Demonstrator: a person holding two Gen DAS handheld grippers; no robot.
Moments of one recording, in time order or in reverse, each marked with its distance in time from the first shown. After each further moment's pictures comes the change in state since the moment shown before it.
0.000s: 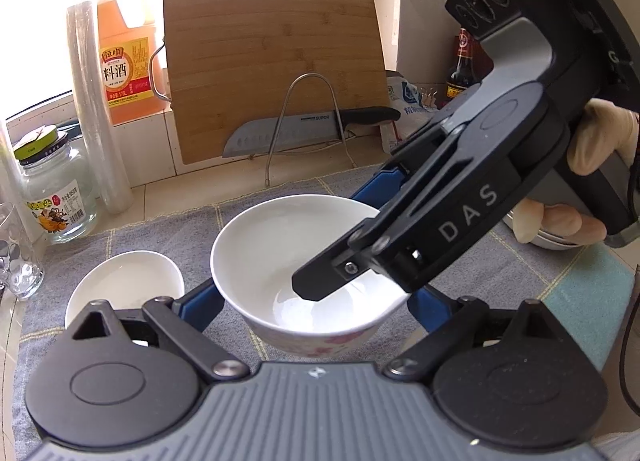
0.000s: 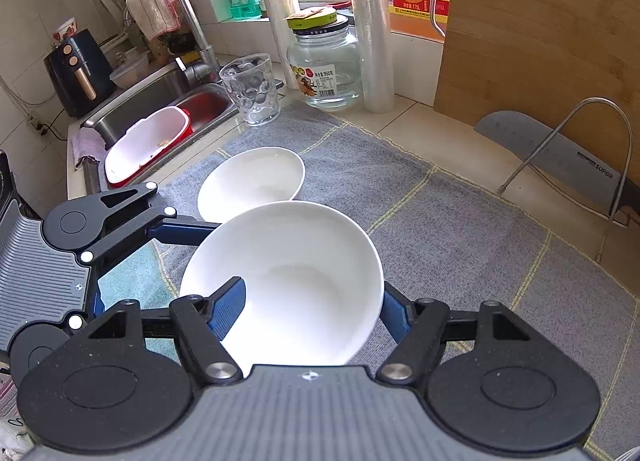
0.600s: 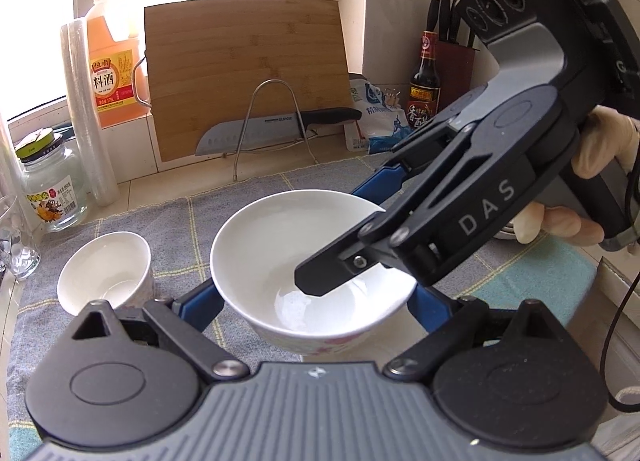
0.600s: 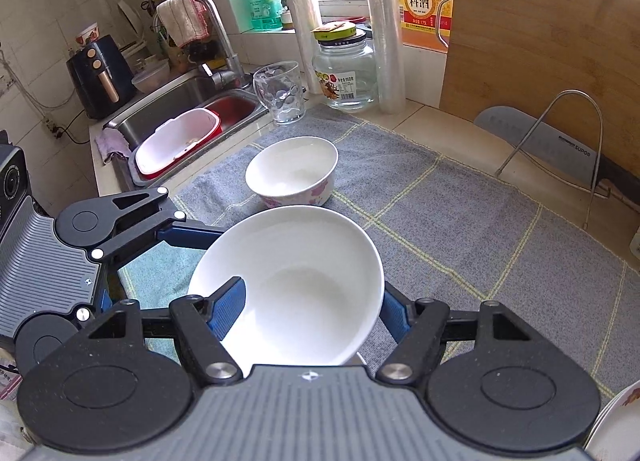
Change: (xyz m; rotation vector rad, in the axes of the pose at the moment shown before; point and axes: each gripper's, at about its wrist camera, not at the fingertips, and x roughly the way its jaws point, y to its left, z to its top) left arm -0.042 -0.046 -0.013 0.000 0.002 -0.025; right arm -0.053 0.030 -0.046 -0.001 -0.042 0.015
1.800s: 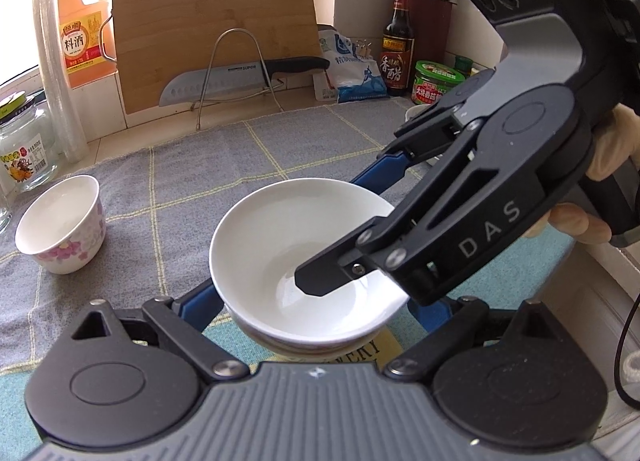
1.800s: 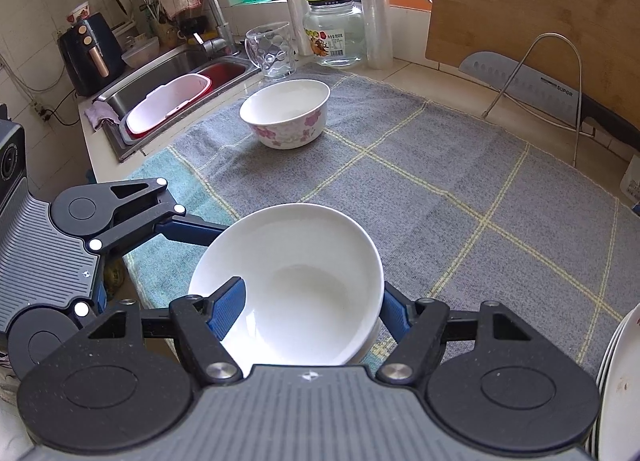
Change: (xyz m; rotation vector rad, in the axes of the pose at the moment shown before) left arm 0.013 -0.038 -0.029 0.009 0.102 -0.030; right arm 0.001 0.007 -0.060 0.007 0.047 -0.045
